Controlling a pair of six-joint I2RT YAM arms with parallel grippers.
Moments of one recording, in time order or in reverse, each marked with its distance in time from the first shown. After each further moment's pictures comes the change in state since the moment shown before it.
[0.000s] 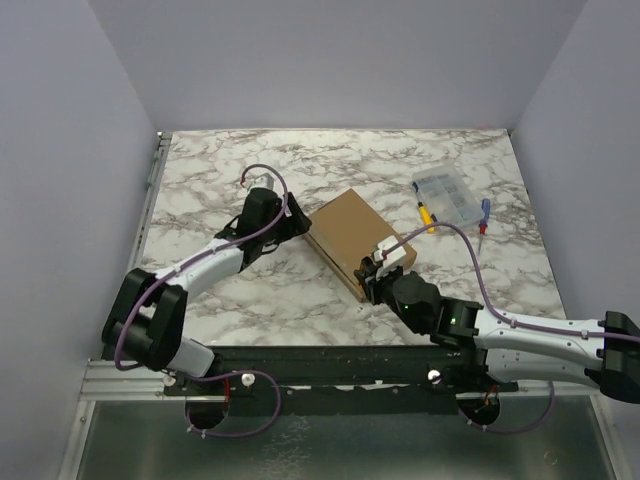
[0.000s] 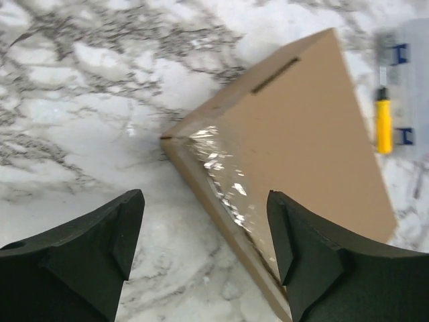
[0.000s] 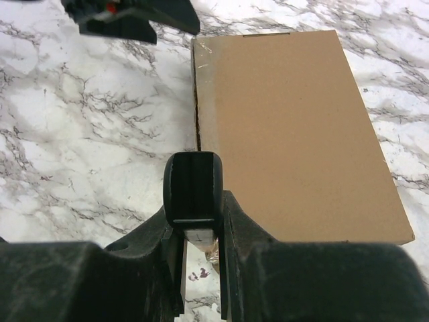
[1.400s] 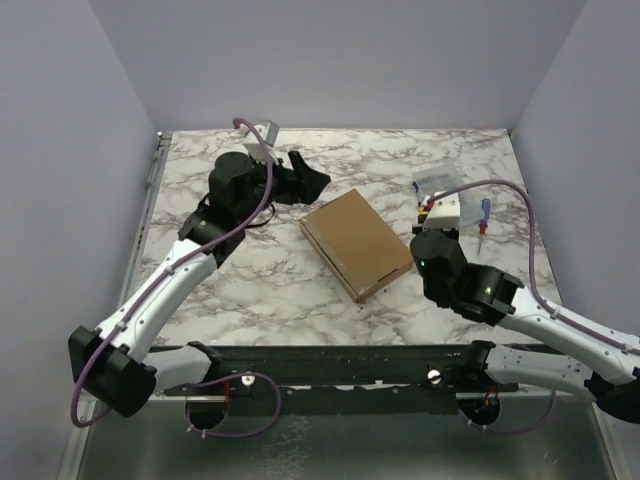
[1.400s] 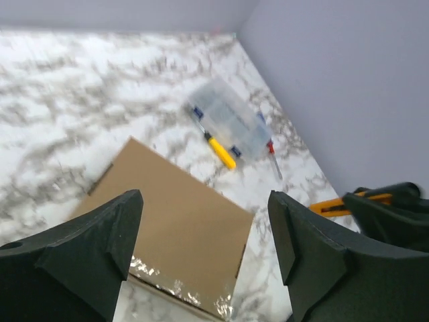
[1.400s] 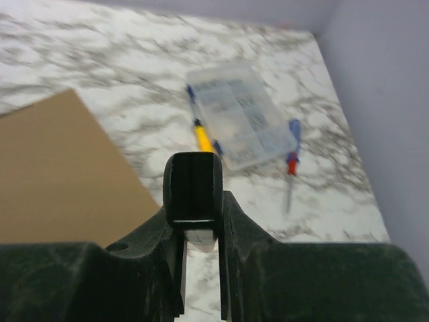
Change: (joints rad) left arm -0.075 -0.255 0.278 -0.093 0.267 0.199; right arm -0.097 -0.071 0.384 -0.526 0.538 -0.008
